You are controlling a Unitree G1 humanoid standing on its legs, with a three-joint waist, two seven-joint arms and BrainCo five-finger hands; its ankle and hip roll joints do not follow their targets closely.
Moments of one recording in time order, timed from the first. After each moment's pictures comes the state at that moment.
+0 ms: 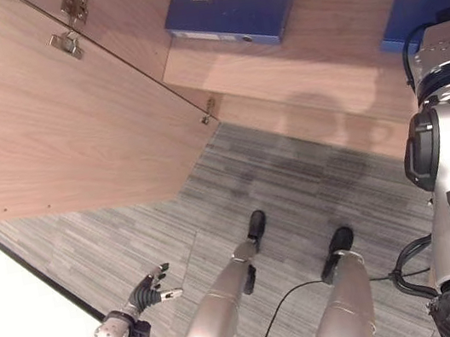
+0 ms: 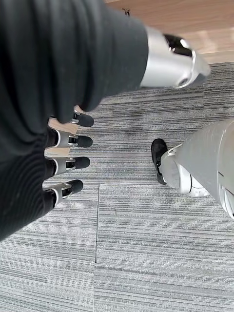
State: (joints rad) left arm -0.04 0.51 -0.59 0.63 -0.37 -0.17 0.01; right arm -1.52 -0.79 0.04 1.60 1.36 -0.23 -0.68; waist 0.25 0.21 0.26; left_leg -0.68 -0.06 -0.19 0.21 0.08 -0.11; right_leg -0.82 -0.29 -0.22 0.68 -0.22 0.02
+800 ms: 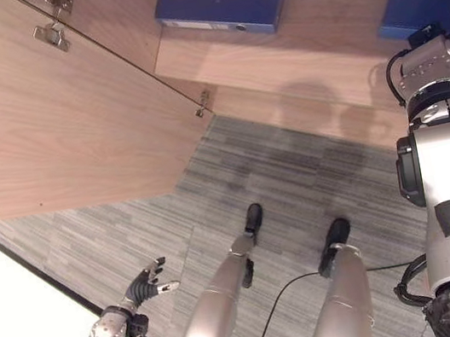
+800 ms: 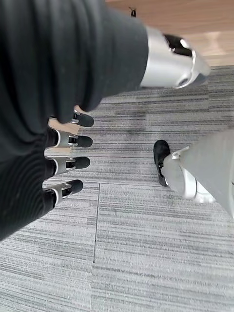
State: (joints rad) left arm -0.07 0.51 -0.55 0.63 -0.39 -0.18 0.00; right arm -1.42 -0.78 0.17 1.53 1.22 -0.12 -0.60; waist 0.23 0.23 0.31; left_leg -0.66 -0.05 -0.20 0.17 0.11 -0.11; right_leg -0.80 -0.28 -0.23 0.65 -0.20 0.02
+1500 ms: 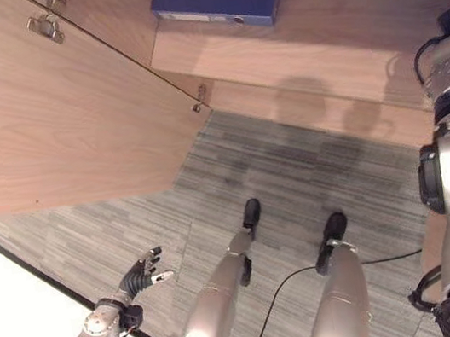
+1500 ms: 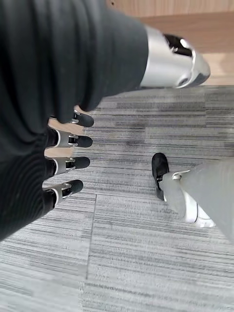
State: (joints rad) left arm -0.08 0.52 -0.50 0.63 -0.43 -0.20 -0.06; right arm -1.25 -0.81 0.10 1.32 1.18 -0.24 -0.40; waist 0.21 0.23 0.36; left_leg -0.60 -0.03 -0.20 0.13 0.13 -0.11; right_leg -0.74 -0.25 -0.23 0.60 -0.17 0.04
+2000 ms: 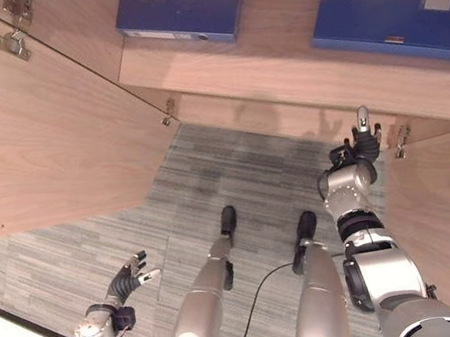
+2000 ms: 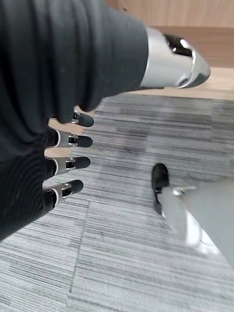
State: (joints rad) left arm -0.07 0.47 -0.33 0.73 -0.45 -0.21 -0.06; right arm -0.67 -0.36 -0.09 0.94 1.16 -0.39 -0.29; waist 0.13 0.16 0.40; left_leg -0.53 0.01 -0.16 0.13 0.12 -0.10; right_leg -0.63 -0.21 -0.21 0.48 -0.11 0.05
